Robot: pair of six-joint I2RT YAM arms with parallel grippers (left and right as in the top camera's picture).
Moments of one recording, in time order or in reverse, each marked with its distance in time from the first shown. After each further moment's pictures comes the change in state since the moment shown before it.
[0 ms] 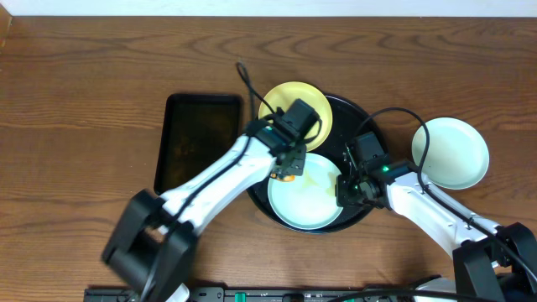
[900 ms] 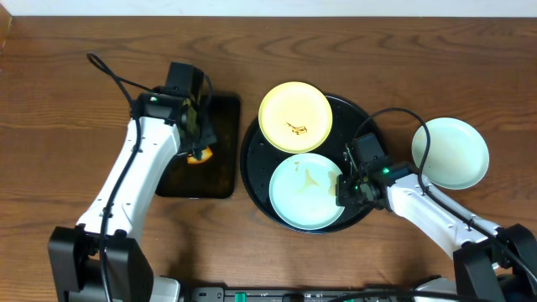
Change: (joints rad) left arm 0.520 -0.161 0.007 -0.224 -0.047 0.024; right arm 0.002 -0.007 -0.014 0.033 0.018 -0.004
